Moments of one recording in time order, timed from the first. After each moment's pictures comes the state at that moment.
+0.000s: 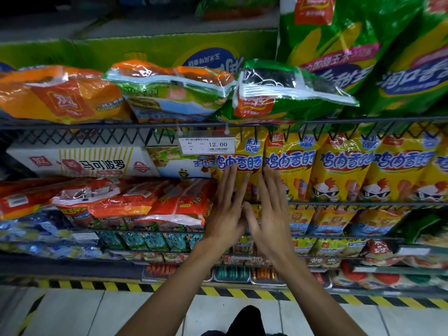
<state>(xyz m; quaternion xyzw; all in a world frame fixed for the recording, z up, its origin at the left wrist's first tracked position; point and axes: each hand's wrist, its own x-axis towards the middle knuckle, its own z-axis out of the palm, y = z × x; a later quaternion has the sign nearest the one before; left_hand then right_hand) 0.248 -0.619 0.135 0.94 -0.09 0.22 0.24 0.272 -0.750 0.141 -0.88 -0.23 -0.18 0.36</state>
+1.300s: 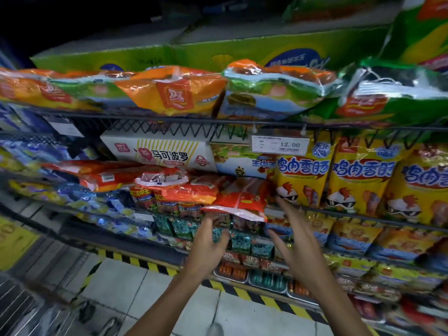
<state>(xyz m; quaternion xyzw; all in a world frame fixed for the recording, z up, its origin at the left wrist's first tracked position) 0.124 -0.505 0.120 0.87 0.26 0.09 0.42 0.227 -0.719 0.136 -0.84 -0.32 0.02 0.44</state>
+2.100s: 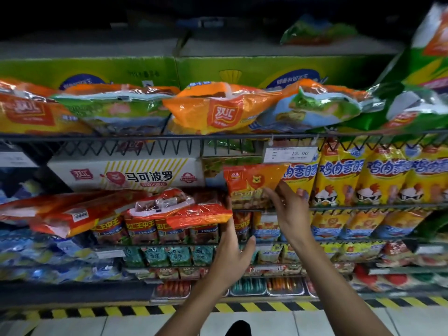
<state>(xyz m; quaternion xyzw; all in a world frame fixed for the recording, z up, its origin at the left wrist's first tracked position) 0.148 -0.499 0.140 0.85 0.04 0.04 0.53 0.258 -0.642 0.179 -0.87 -0.18 -0.19 0.42</state>
